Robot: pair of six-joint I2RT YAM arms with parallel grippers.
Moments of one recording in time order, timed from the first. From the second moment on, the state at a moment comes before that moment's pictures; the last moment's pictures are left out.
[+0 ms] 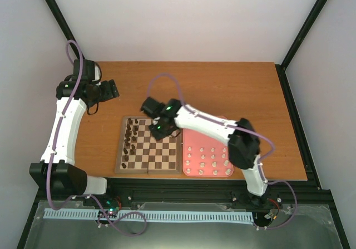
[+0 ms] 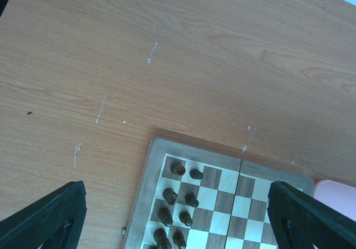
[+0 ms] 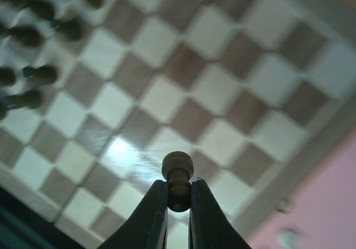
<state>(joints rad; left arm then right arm) 0.00 1.36 1.48 -1.06 0.03 -0.37 0.98 1.98 1.78 -1.04 0.02 0.42</state>
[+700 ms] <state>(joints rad) 0.00 1.32 1.47 -1.06 0.06 -0.37 1.21 2.41 2.35 -1.21 -0.11 0.34</state>
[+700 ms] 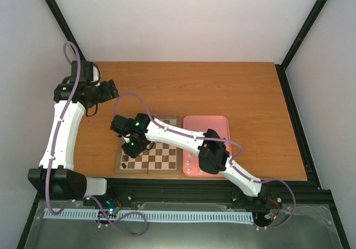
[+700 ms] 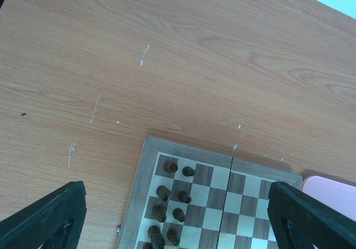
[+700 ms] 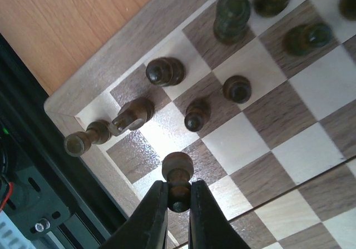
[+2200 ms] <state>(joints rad) 0.00 1.32 1.47 -1.05 0.07 -0.37 1.22 2.50 2.39 -1.18 -0.22 0.27</state>
